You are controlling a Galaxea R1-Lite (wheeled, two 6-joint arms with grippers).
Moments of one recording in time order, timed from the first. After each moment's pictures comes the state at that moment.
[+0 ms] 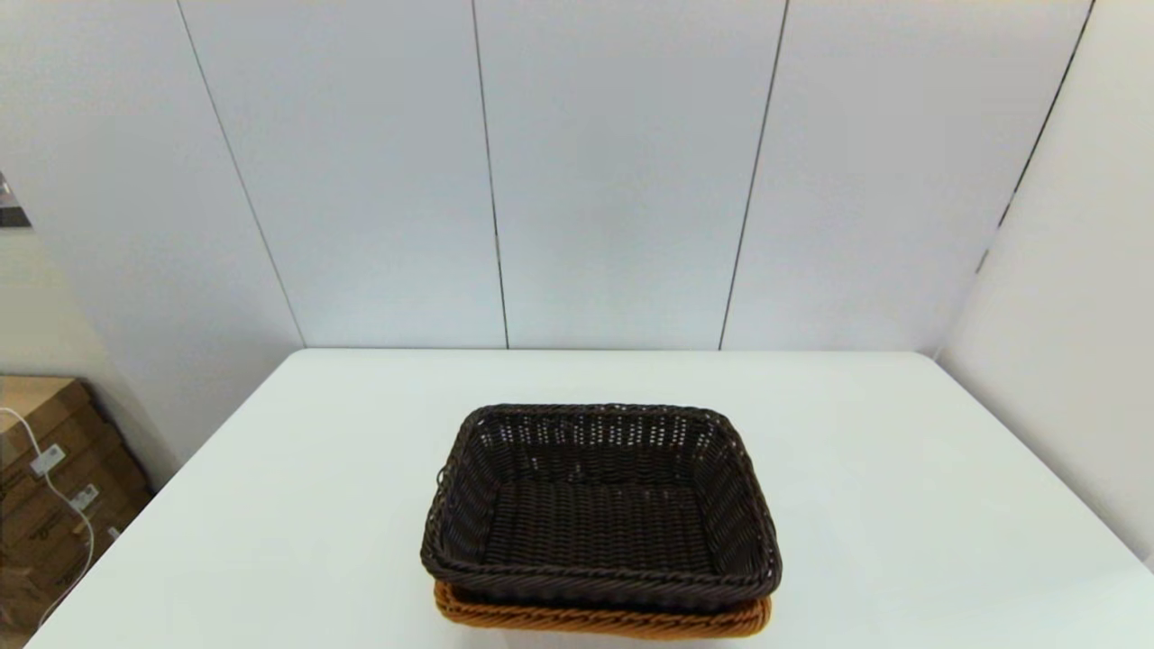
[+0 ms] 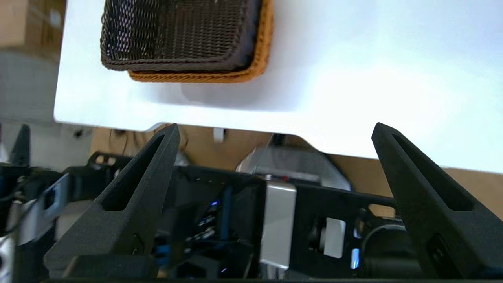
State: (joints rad) left arm 0.00 0.00 -0.06 0.16 0.01 0.02; right arm 0.20 0.82 -1.06 0.93 0.23 0.40
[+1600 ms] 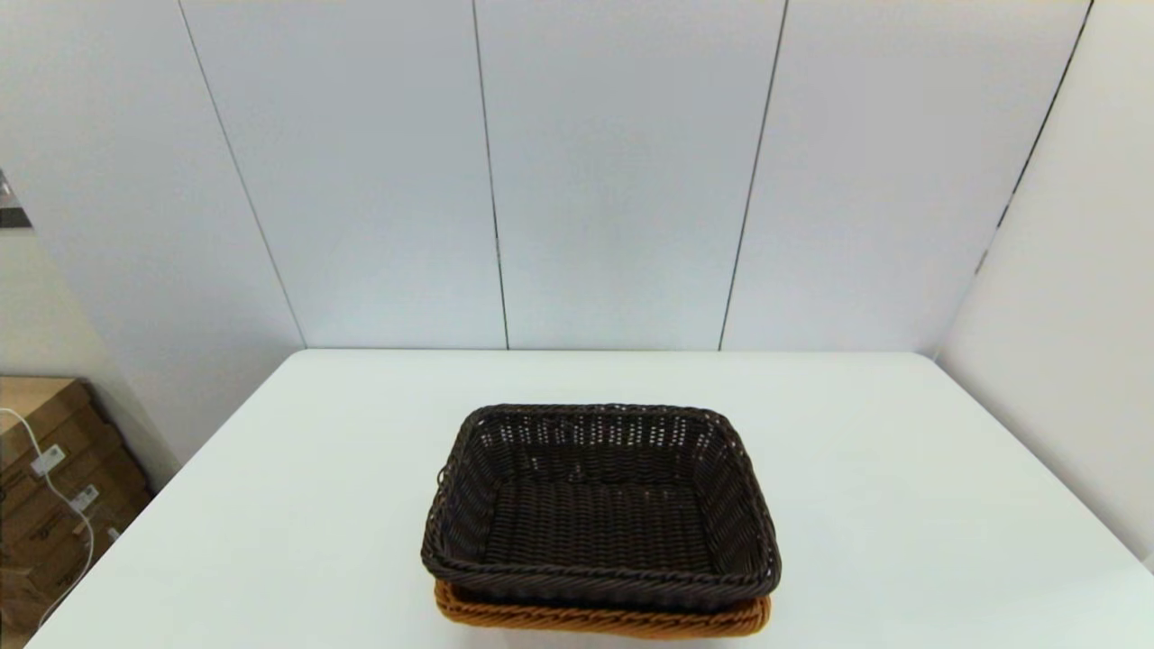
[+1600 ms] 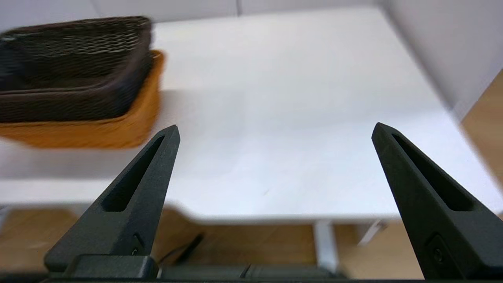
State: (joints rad) left arm 0.00 0.00 -0.06 0.16 0.01 0.02; right arm -0.01 0.00 -0.41 0.57 0.01 0.07
